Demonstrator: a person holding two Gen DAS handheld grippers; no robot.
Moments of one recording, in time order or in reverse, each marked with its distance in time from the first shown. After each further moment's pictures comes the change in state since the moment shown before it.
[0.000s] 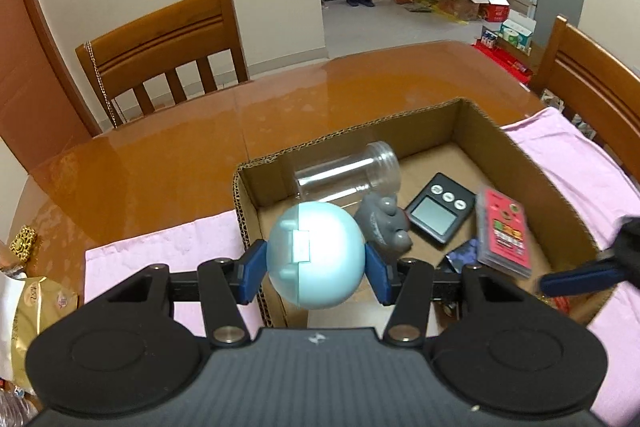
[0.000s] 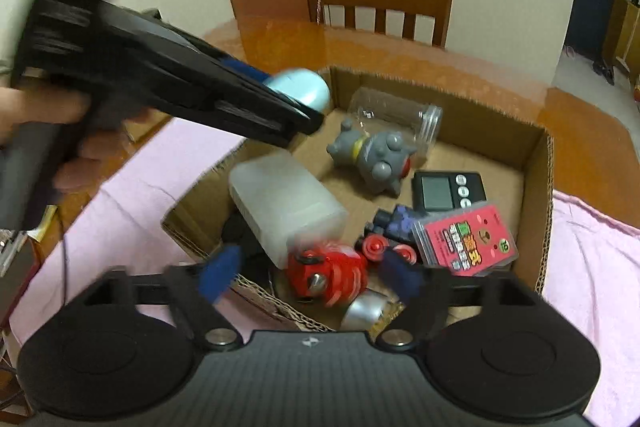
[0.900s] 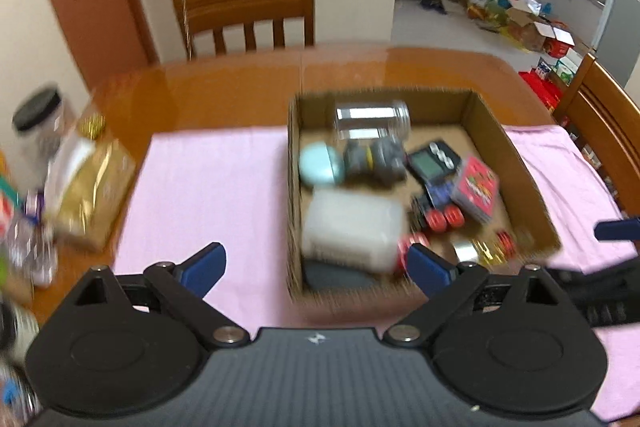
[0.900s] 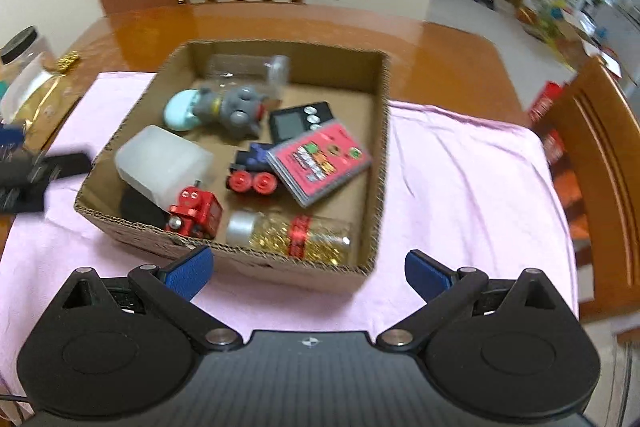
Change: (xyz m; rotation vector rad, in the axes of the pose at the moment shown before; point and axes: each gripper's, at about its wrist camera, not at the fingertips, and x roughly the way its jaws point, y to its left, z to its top) left arm -0.105 -0.023 -0.061 -0.271 0.067 0.110; right arm -0.047 -0.022 -0.019 0.258 0.145 -0.347
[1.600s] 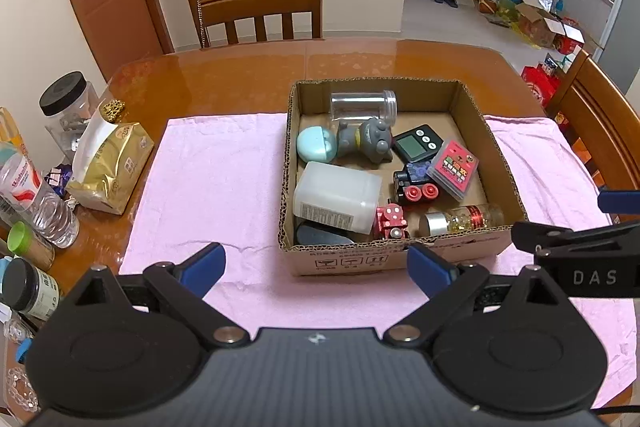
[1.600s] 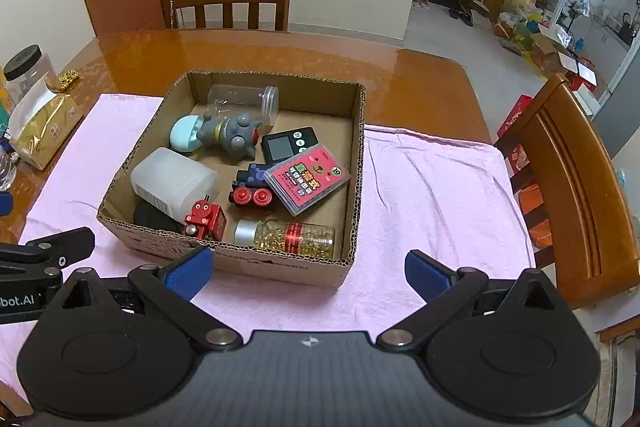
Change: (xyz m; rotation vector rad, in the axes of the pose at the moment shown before) left arm -0.042 -0.019 -0.012 -0.015 0.014 0.043; right arm -0.049 0.010 0.000 -0.003 -0.058 -0.047
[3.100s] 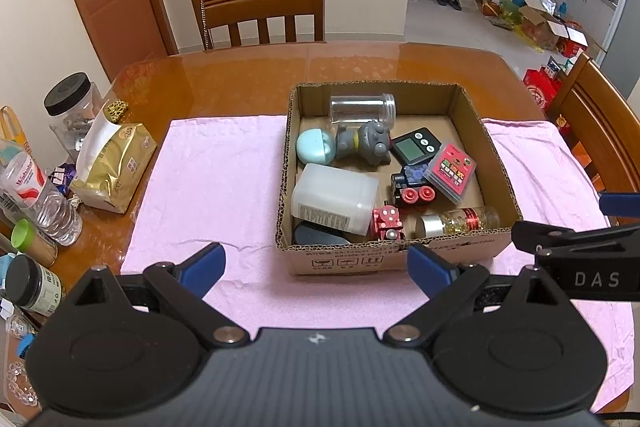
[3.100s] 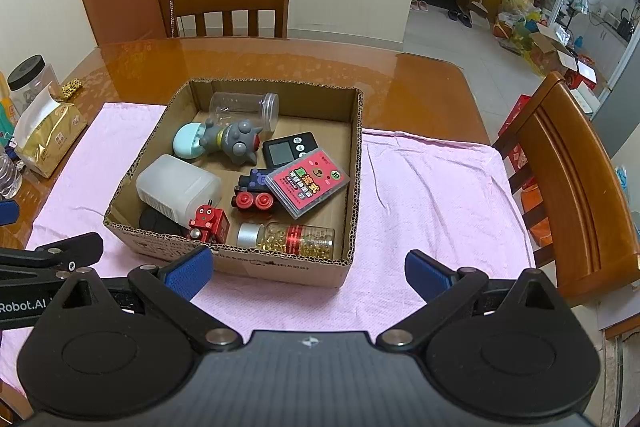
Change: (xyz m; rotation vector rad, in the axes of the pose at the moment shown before) left arm -0.005 -0.005 0.000 -0.010 -0.007 0.012; right arm -0.006 -0.002 -0.001 0.014 -0.017 0.004
